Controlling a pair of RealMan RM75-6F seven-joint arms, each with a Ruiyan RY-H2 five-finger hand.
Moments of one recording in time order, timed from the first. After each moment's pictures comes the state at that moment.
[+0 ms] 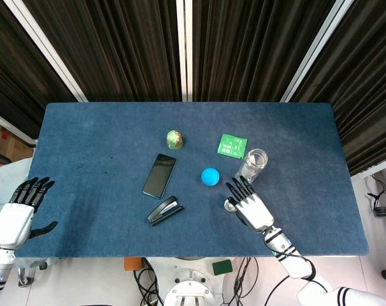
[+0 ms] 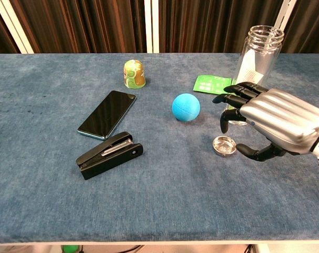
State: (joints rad) left arm -0.09 -1.20 0.02 -1.42 1.65 1.57 -0.10; right arm 0.41 -1.63 0.06 -1.45 -1.64 1.13 -0.51
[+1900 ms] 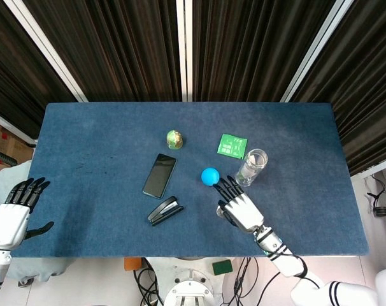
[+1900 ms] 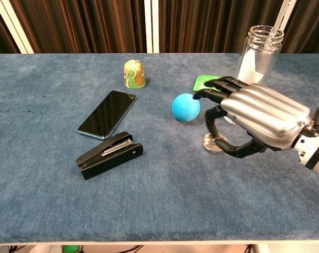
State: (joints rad) left arm -0.08 -1.20 0.02 -1.40 1.64 1.58 -0.13; right arm 0.49 -1.64 0.01 -1.49 -1.65 1.18 -0.42
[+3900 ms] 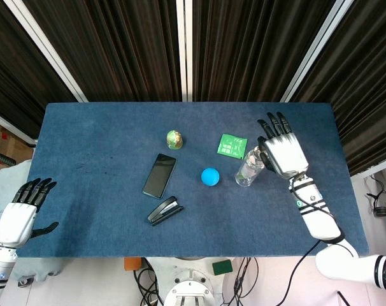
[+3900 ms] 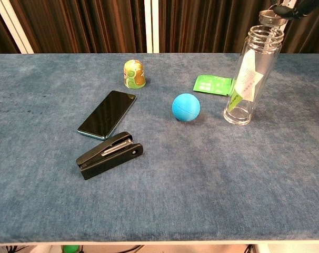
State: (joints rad) left arm -0.09 -1.21 0.03 -1.40 1.64 1.54 -0.11; right arm 0.67 -1.18 0.29 -1.86 -1.10 1.13 -0.64
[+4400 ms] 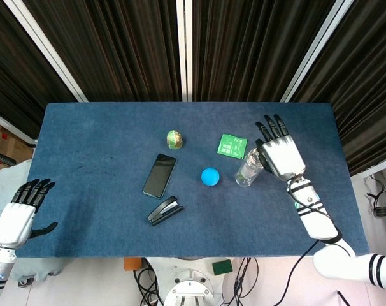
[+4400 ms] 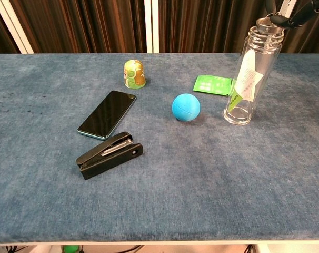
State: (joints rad) left arm -0.09 -1.21 0.03 -1.39 1.64 1.54 -0.12; right arm 0.68 -1.21 0.24 -1.81 -1.14 1.15 -0.63
